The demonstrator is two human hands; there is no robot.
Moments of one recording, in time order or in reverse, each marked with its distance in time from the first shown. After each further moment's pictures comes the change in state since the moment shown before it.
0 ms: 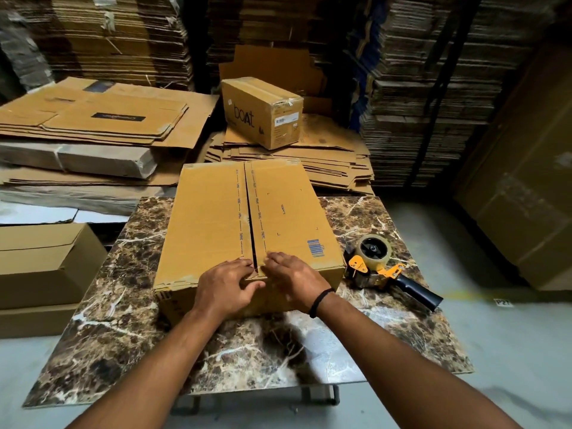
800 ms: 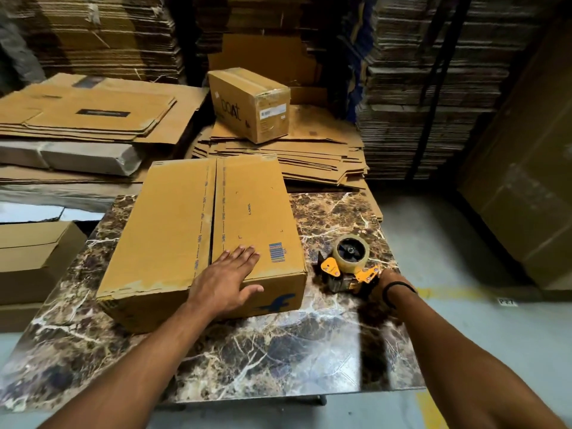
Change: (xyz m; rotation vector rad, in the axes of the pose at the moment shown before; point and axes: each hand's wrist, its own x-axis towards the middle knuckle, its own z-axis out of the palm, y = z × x) left_hand 0.050 0.064 0.038 0.264 -0.352 0.137; right_hand -0.123 0.224 -0.042 0.053 -0.386 1.172
